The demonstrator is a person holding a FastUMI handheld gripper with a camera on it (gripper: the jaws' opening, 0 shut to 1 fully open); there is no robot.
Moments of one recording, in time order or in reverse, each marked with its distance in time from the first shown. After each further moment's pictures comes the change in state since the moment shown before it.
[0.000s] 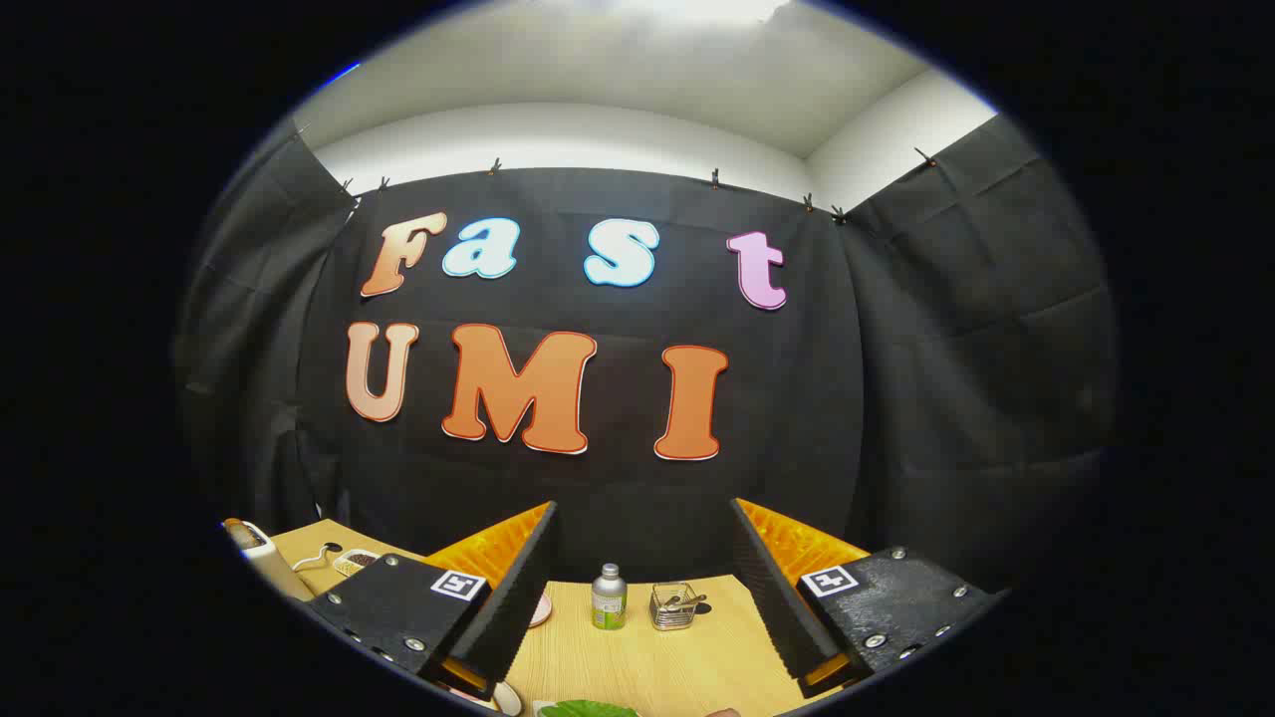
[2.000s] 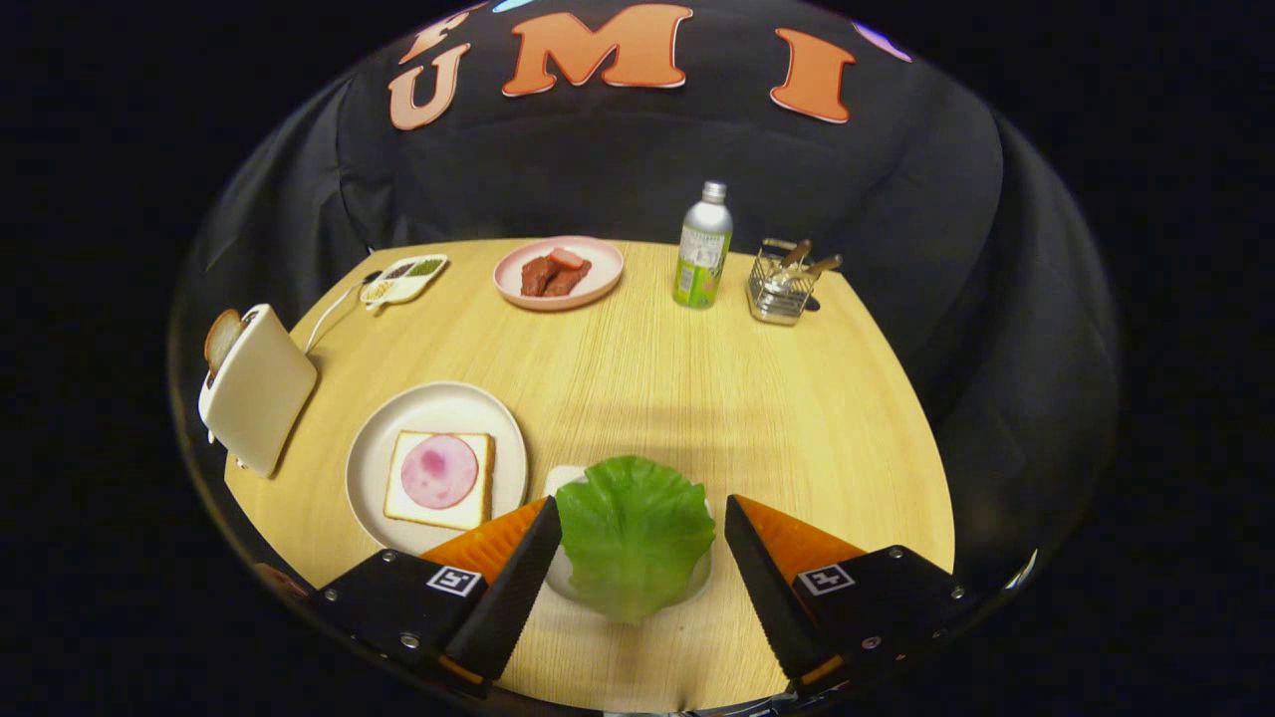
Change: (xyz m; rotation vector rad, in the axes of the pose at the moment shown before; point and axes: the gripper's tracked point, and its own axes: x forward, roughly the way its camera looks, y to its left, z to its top) arm -0.100 0.049 -0.318 -0.121 1.060 0.292
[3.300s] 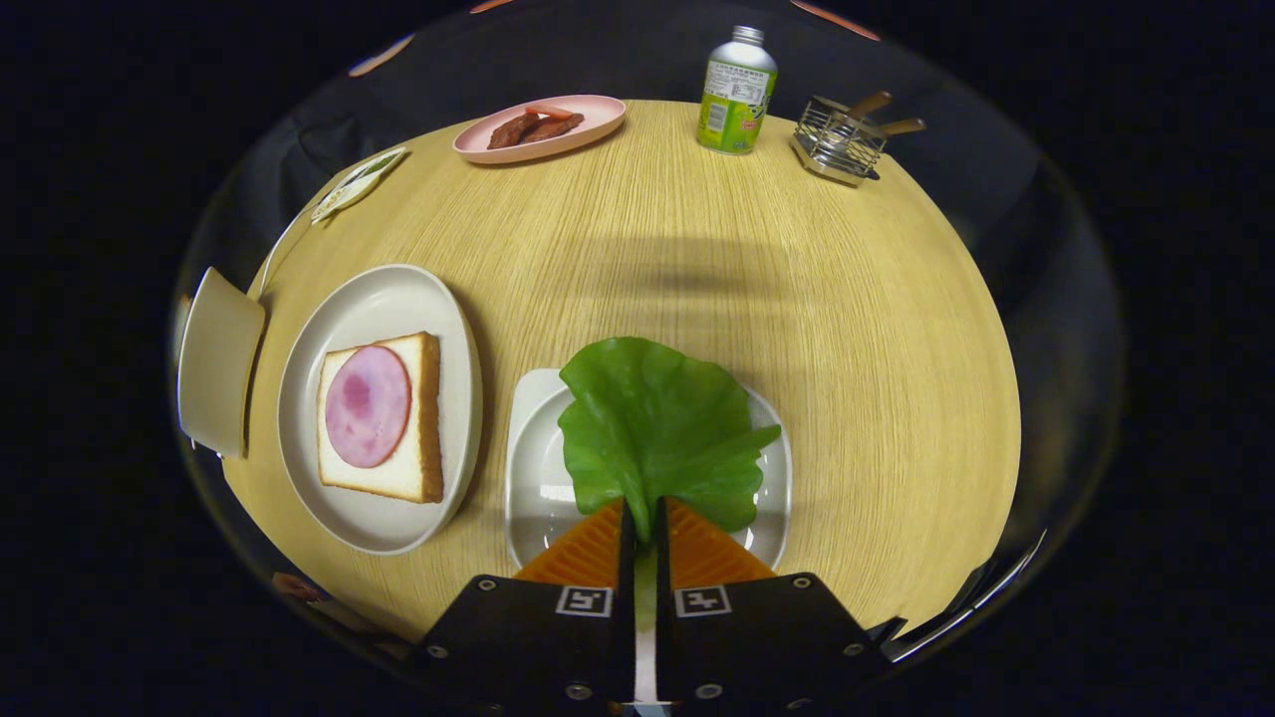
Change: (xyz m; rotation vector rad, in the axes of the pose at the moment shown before) arm 0.069 0.021 -0.059 0.026 0.338 0.015
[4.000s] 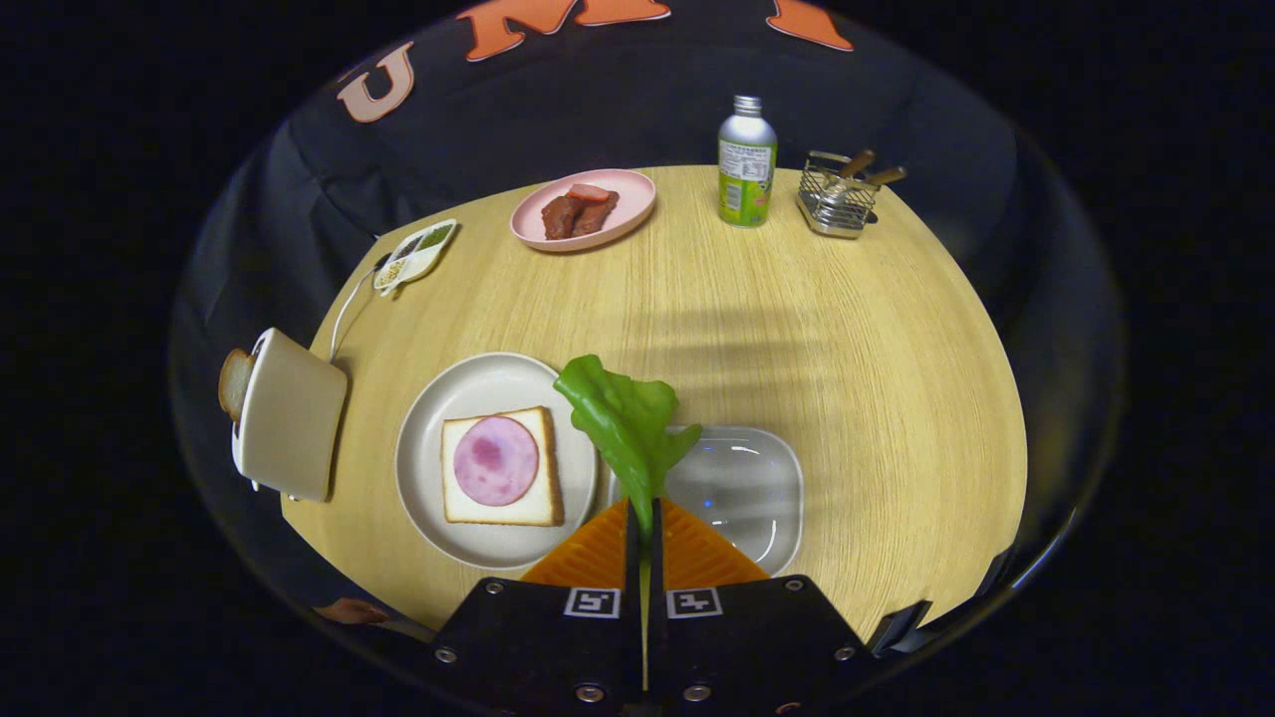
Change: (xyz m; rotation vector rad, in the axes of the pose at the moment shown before) arm -0.080 0.045 0.043 0.063 -0.158 0.158
